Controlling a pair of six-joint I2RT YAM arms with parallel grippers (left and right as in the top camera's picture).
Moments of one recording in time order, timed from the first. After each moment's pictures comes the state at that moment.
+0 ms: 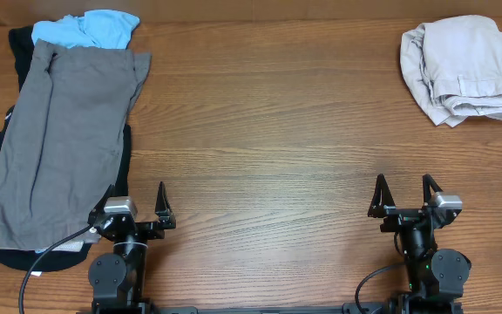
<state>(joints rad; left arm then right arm) 0.02 0.02 0.01 -0.08 0.01 -0.12 -0.10 0.01 0.02 -0.02 -0.16 0.20</state>
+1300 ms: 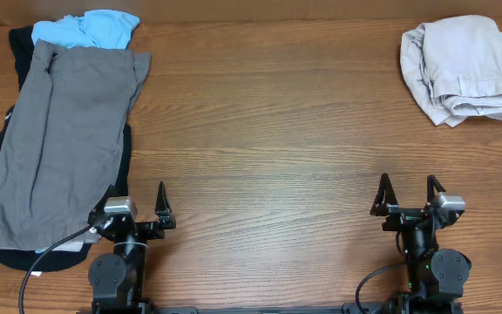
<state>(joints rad) 0.02 0.02 0.01 -0.08 0.01 -0.12 -0.10 0.01 0.02 -0.02 -0.11 0.20</state>
